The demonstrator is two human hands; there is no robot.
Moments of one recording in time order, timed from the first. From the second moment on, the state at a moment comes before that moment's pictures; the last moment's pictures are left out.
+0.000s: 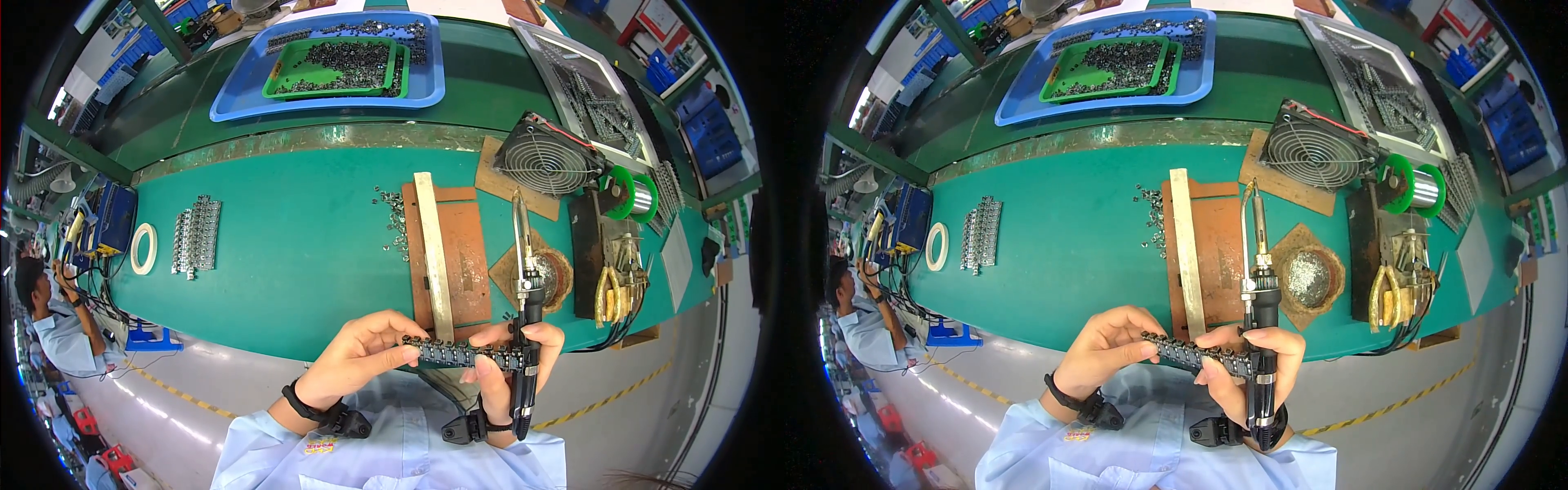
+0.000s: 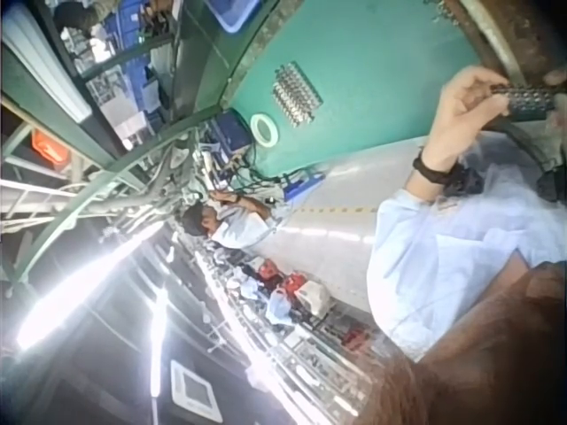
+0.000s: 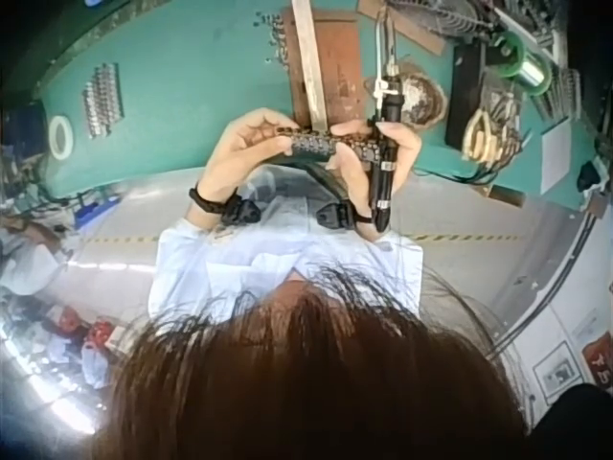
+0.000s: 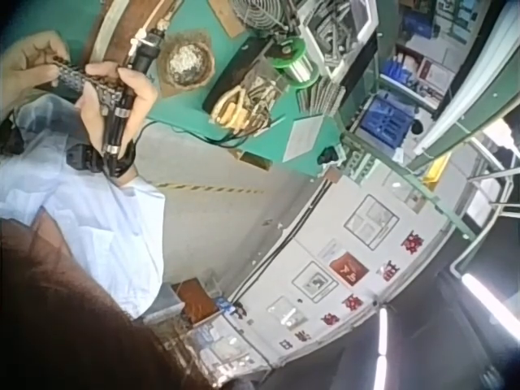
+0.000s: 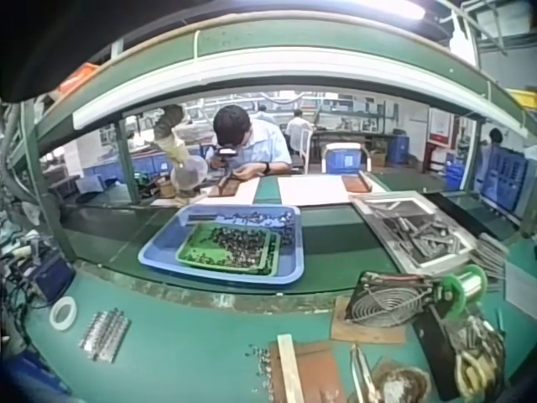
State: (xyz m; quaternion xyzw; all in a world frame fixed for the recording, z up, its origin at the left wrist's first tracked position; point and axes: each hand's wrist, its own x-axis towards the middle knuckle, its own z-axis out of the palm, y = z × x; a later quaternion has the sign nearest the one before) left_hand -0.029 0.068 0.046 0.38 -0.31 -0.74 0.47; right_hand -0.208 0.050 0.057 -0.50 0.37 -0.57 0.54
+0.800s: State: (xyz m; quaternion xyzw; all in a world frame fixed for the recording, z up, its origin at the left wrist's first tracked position) left_hand -0.028 0.053 0.034 0.38 -0.49 -0.74 0.28; right_hand -0.201 0.016 0.034 -0.56 0.44 -0.50 0.50
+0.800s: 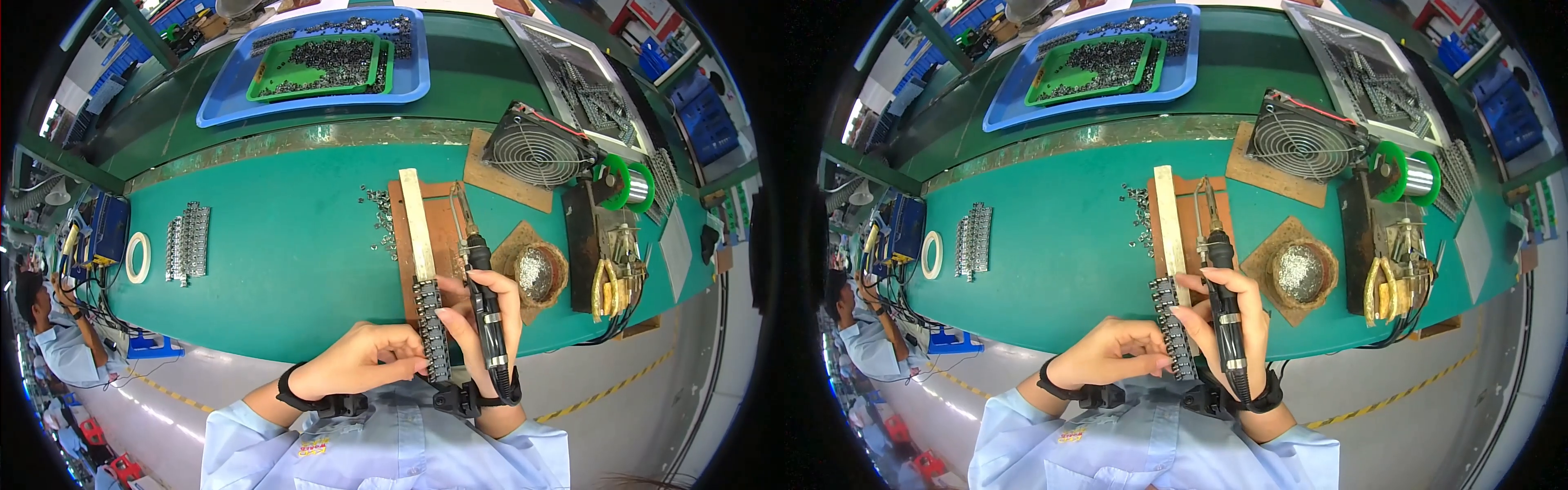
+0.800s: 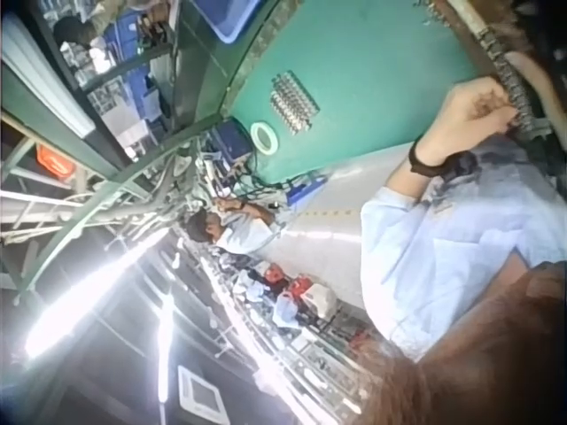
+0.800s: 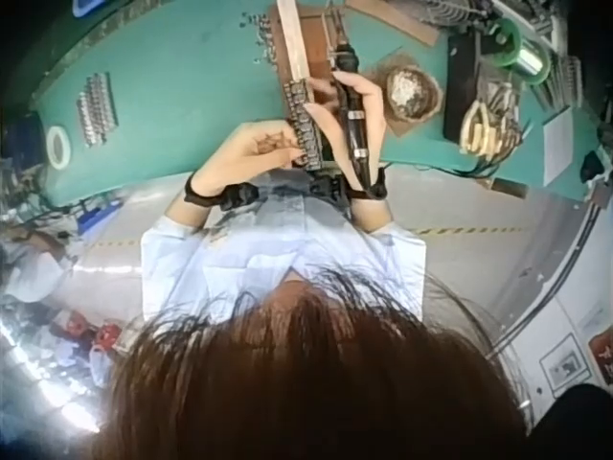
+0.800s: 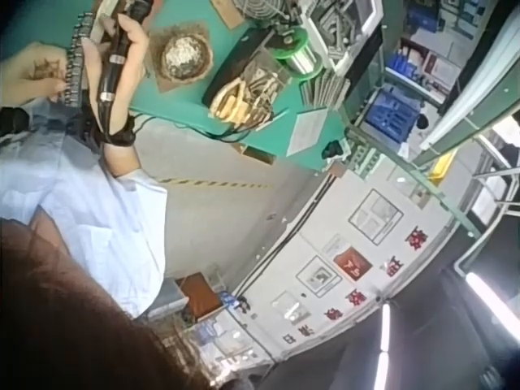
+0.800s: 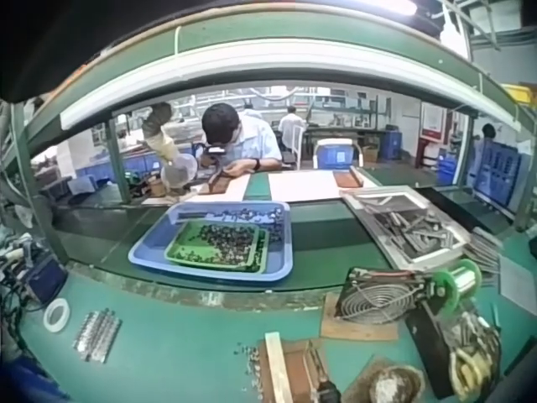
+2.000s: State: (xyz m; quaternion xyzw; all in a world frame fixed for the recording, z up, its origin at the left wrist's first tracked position) left_hand -0.018 0.027 0.012 0.41 -0.33 -0.79 0.31; right_hand -0.215 0.017 -0.005 -0.69 0.35 -0.46 0.44
